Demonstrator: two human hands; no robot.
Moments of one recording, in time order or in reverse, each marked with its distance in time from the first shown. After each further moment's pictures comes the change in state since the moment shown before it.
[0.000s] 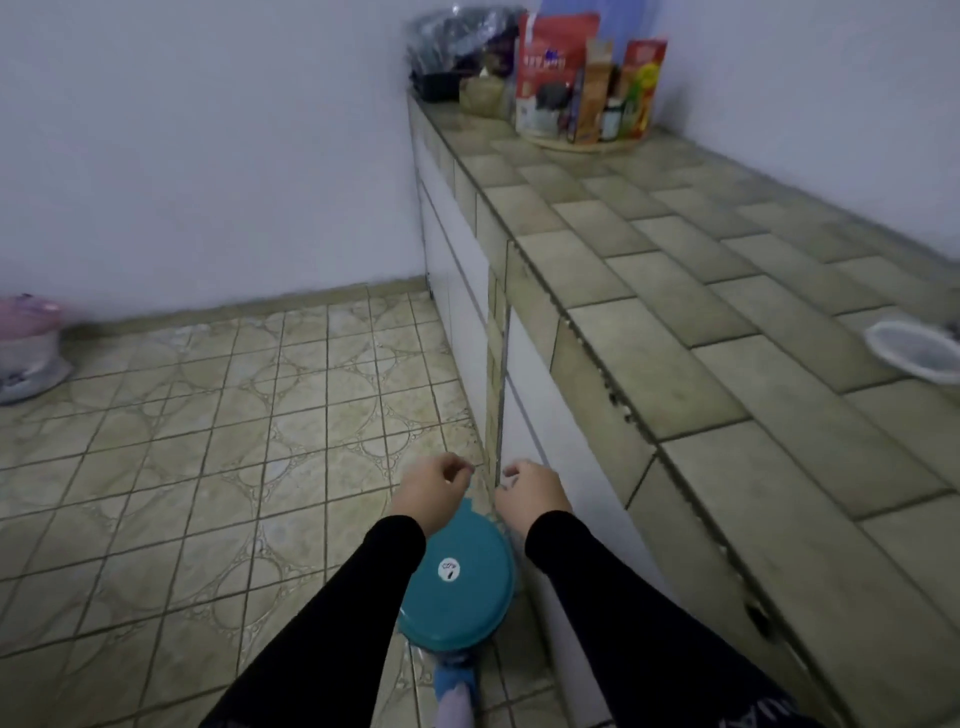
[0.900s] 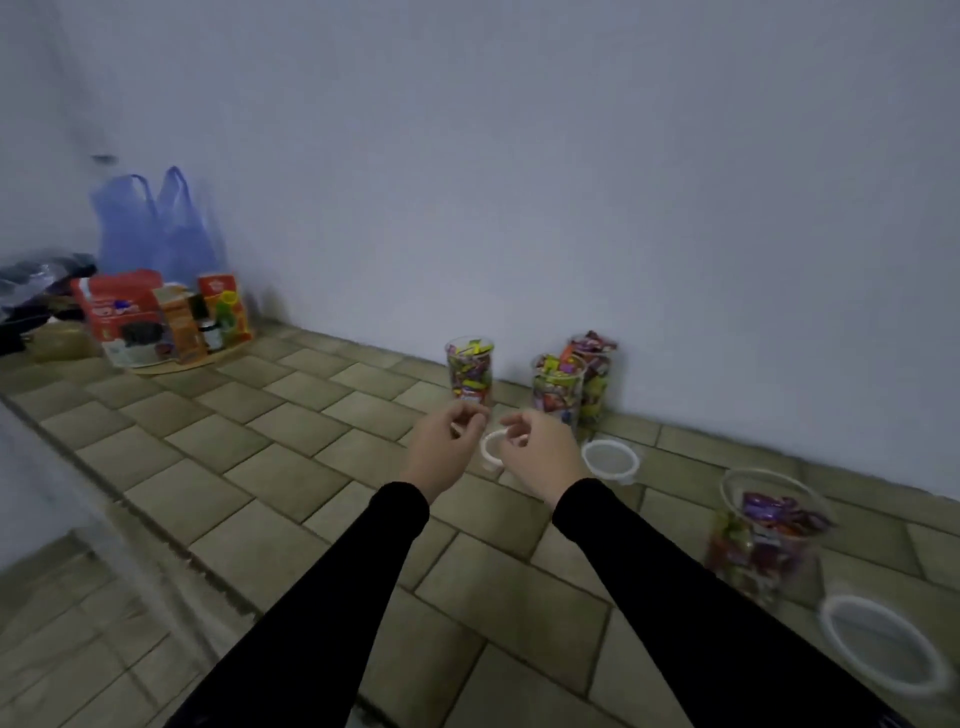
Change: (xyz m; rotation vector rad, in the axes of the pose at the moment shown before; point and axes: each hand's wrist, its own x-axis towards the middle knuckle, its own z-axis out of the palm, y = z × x) left_hand -0.108 0.421 0.094 -0.263 -0.285 0.939; right_hand -0.210 0.071 -0.371 0.157 0.862 -0.020
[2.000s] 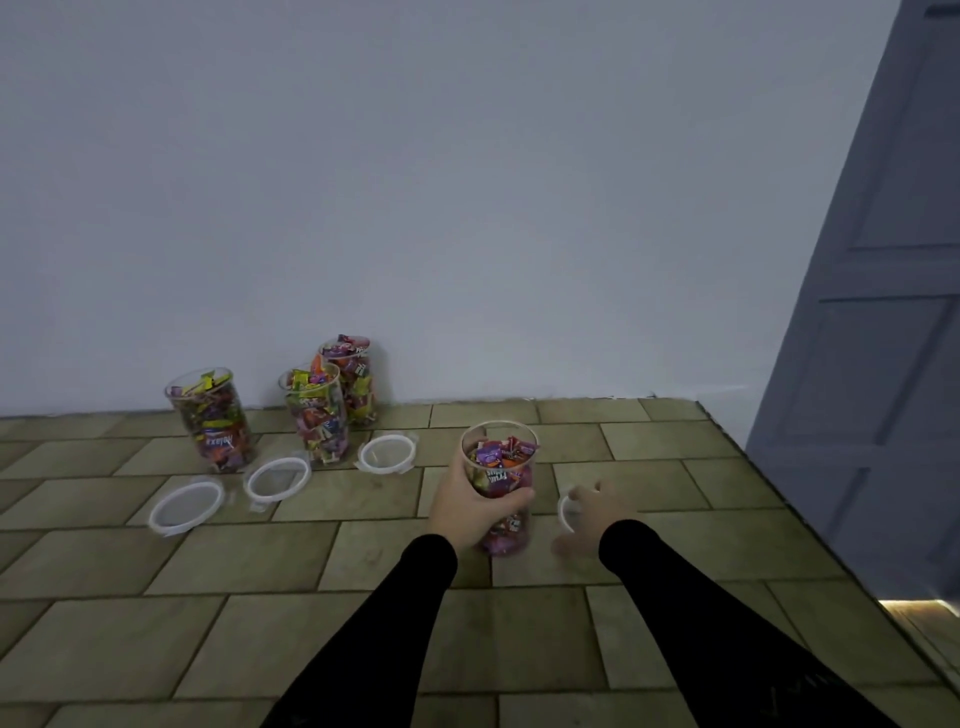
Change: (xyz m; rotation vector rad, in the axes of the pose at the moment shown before) left_hand -0.084 0.090 0.235 -0.433 -0.592 0.010; right_hand -0.142 0.217 -0.169 -0.652 -0.006 0.772
